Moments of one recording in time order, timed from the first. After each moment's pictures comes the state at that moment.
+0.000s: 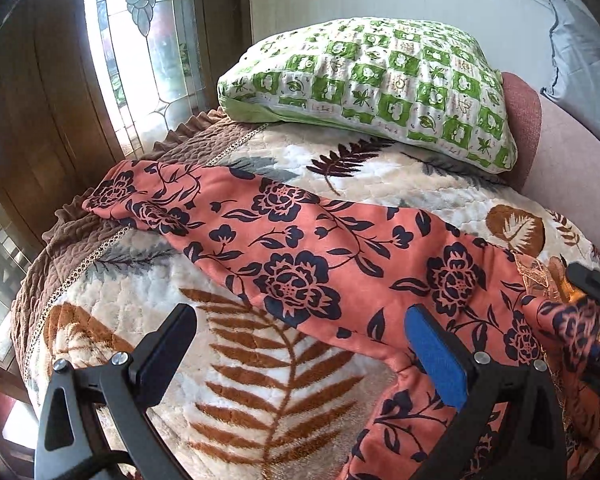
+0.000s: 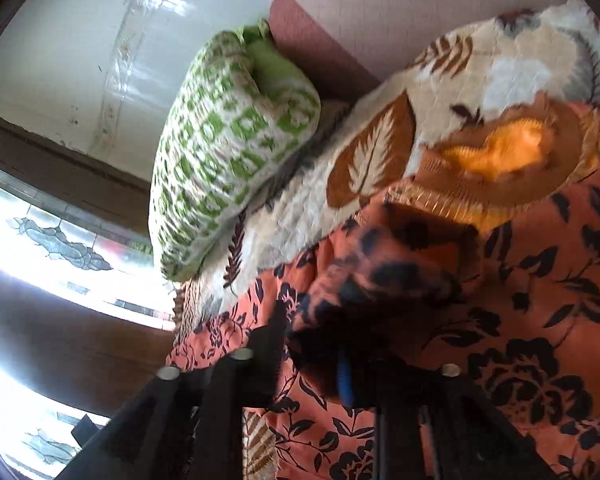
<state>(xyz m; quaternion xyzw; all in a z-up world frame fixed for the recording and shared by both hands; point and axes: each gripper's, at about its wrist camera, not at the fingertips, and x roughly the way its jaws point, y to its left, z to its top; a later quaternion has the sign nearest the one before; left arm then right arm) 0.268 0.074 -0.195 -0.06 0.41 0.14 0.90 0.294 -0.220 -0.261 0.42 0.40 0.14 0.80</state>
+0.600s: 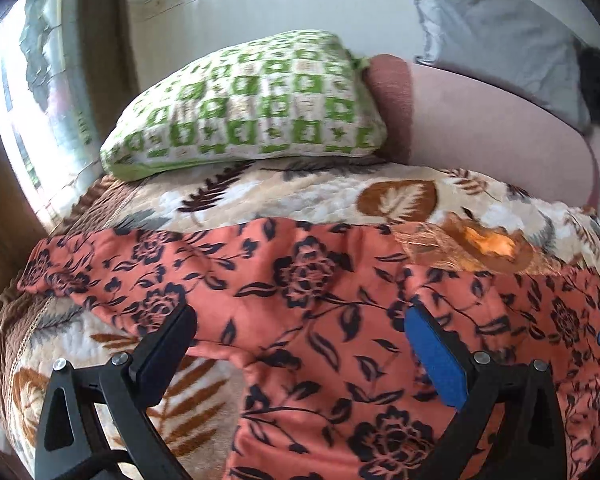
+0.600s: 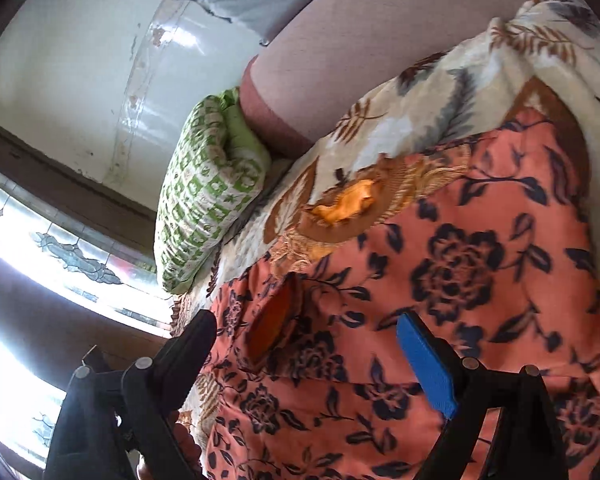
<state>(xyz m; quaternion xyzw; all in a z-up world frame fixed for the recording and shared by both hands) 0.254 -0.034 -0.186 0.04 0.37 -0.04 0.93 0.142 -0.398 -0.241 0.42 0.34 0.08 0.84</state>
